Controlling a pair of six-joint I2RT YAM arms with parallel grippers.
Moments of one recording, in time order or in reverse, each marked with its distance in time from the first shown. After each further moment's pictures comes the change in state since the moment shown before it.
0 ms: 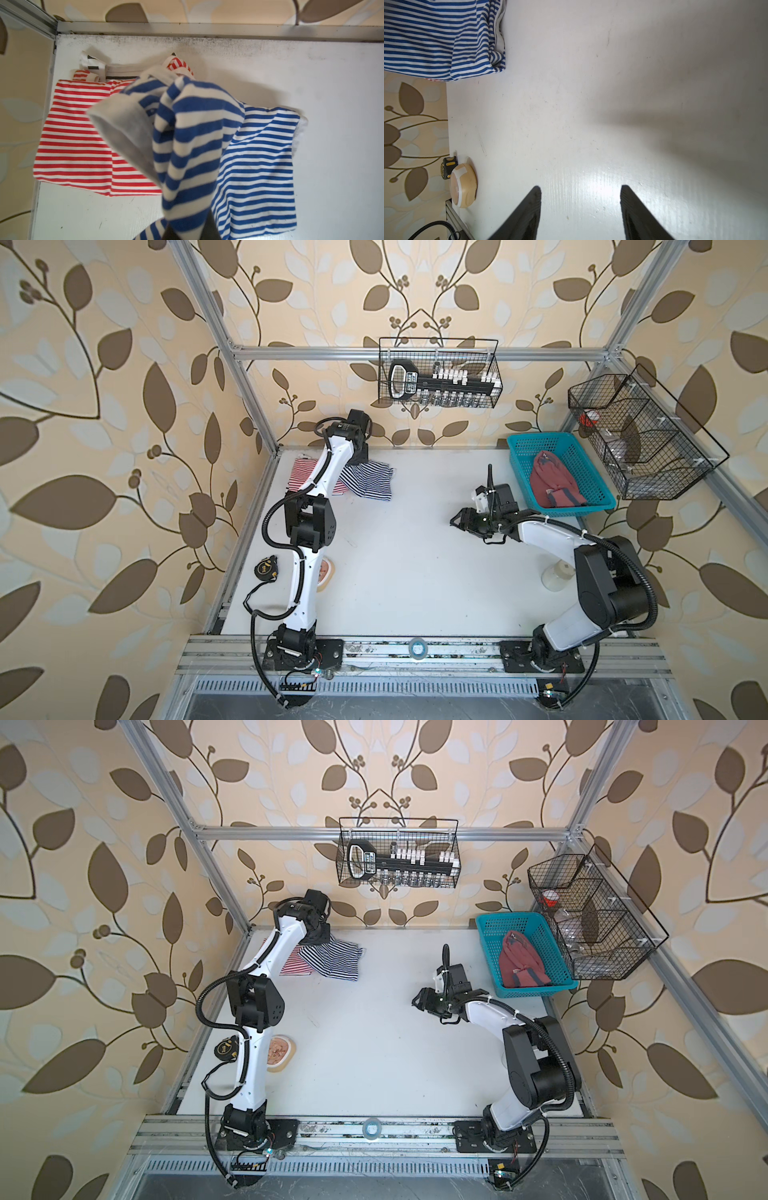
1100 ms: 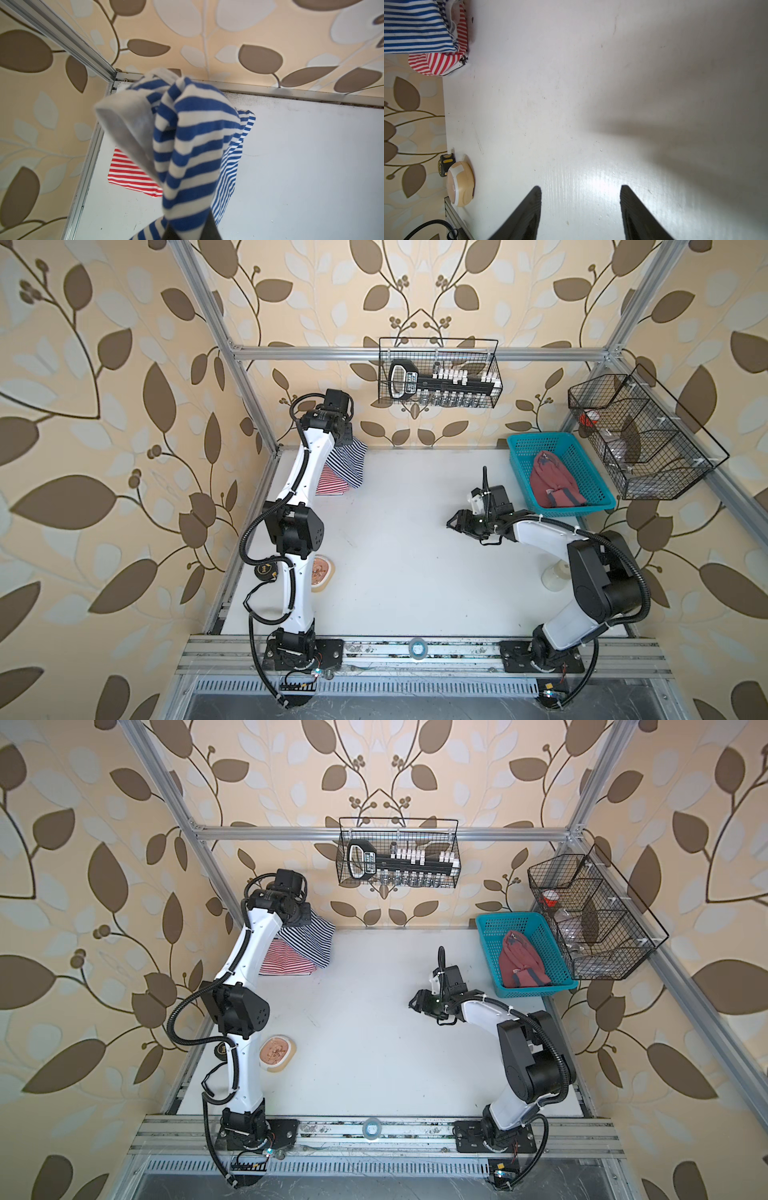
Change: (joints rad) left arm 0.081 -0.140 0.047 0.018 -0.017 0.056; right arm 0.018 0.041 0.000 0.026 -0.005 0.004
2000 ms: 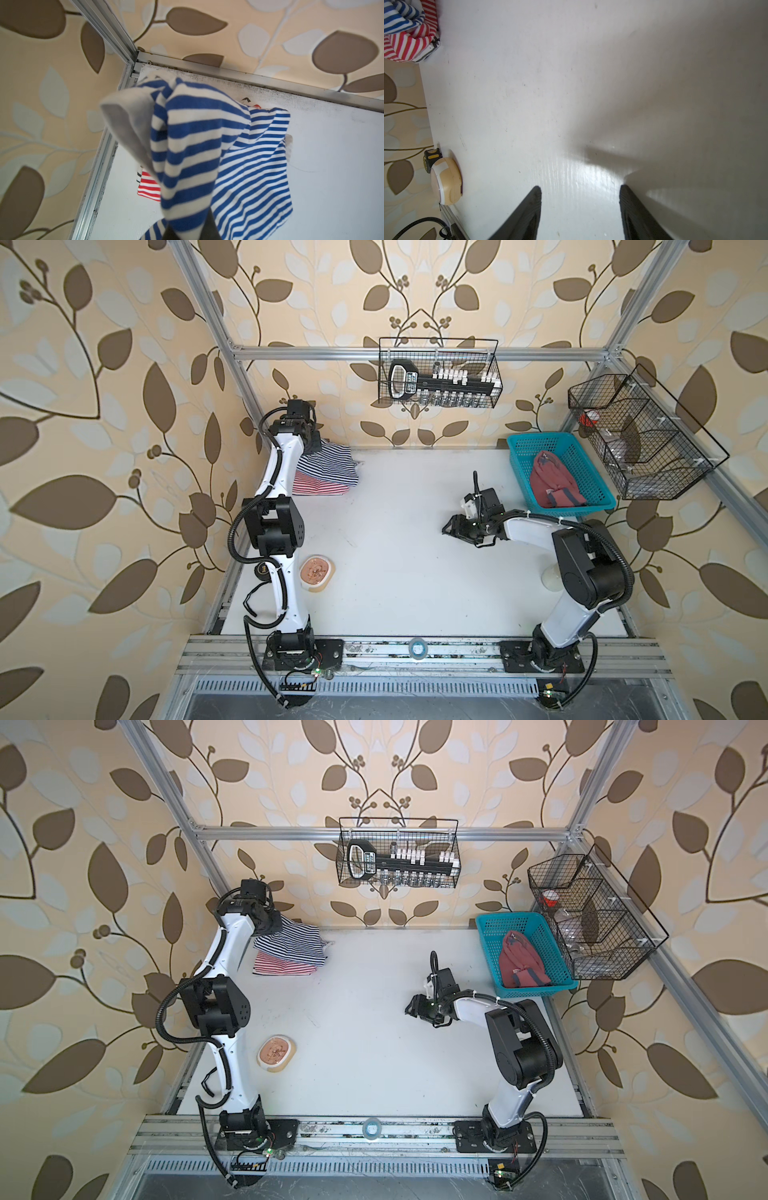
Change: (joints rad) left arm 0.242 -0.002 -0.216 0.182 0.156 0.076; right arm 0.033 0.116 0.044 -0.003 -0.010 -0.001
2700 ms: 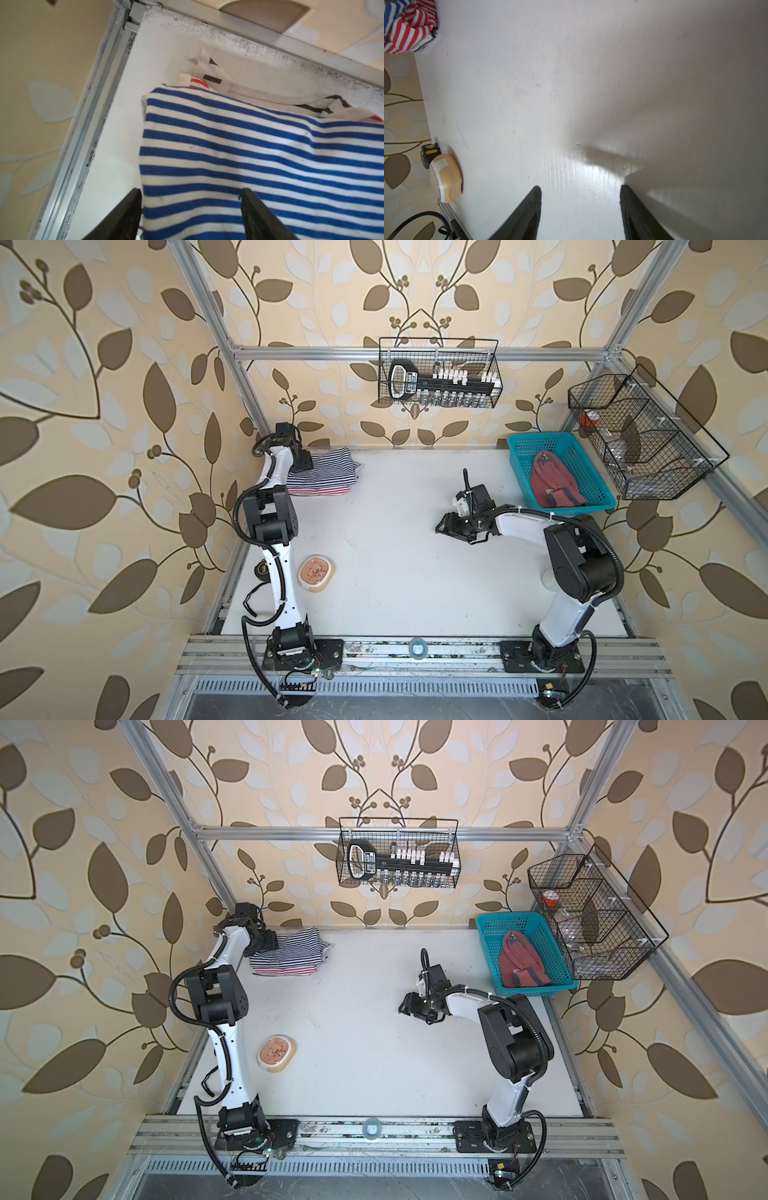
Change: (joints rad) left arm 0.116 0.198 -0.043 0.115 0.071 -0.029; right arm 0.045 0.043 0.071 -0.053 0.008 0.000
